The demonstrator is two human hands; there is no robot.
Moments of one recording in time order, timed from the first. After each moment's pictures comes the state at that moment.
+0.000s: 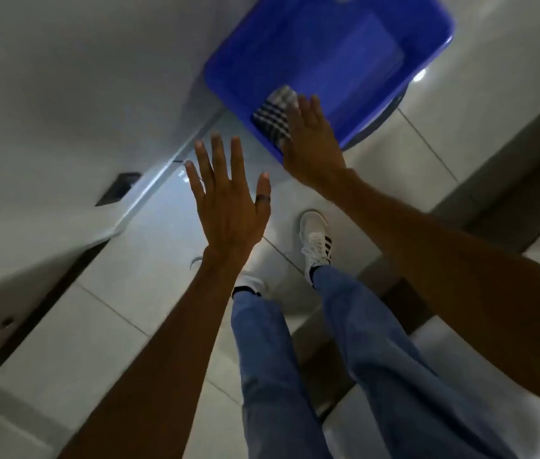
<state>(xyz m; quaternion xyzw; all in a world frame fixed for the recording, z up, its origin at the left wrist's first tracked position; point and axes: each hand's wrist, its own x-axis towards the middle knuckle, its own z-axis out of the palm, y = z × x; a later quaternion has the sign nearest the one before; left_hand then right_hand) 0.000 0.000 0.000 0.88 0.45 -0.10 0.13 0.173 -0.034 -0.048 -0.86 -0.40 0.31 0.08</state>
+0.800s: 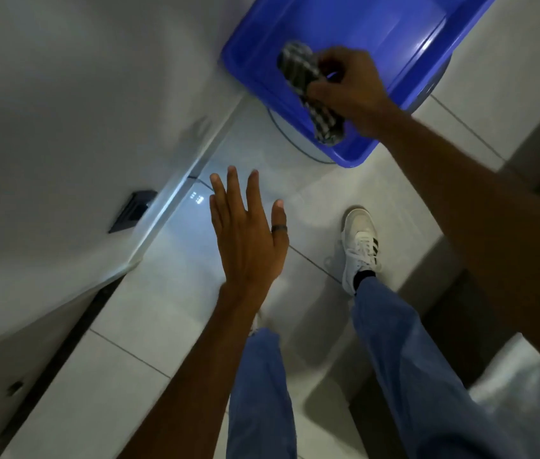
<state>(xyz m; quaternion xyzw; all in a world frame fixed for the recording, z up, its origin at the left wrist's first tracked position) -0.085 0.011 -0.059 0.87 0.43 -0.04 0.24 0.186 0.007 -0.074 -0.80 -0.22 0.36 0.42</state>
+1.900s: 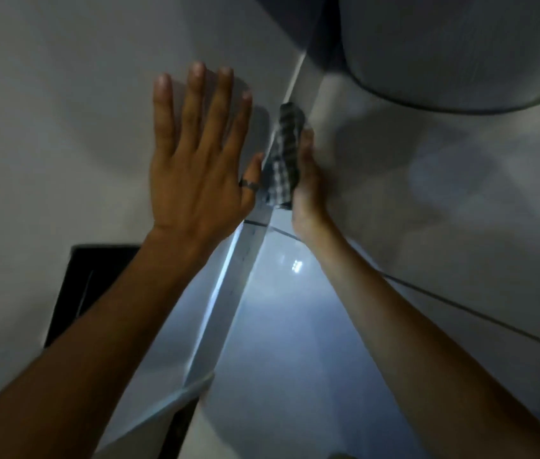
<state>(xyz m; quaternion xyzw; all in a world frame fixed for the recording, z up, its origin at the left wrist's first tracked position) -0.084 0.209 -0.273 0.94 0.05 -0.03 -0.34 -0.025 0.155 -0.434 -0.40 0.13 0.33 0.84</state>
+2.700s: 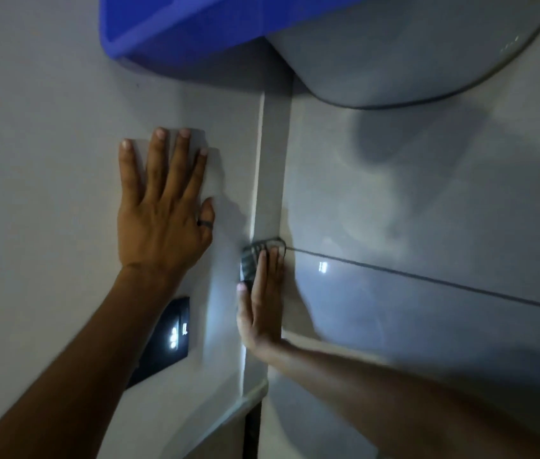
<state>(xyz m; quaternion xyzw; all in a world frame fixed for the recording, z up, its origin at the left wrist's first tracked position) -0.059 0.222 -0.215 0.85 -0.03 -0.16 -0.50 -0.213 0.182 -0.401 -0.71 0.02 0.22 0.67</state>
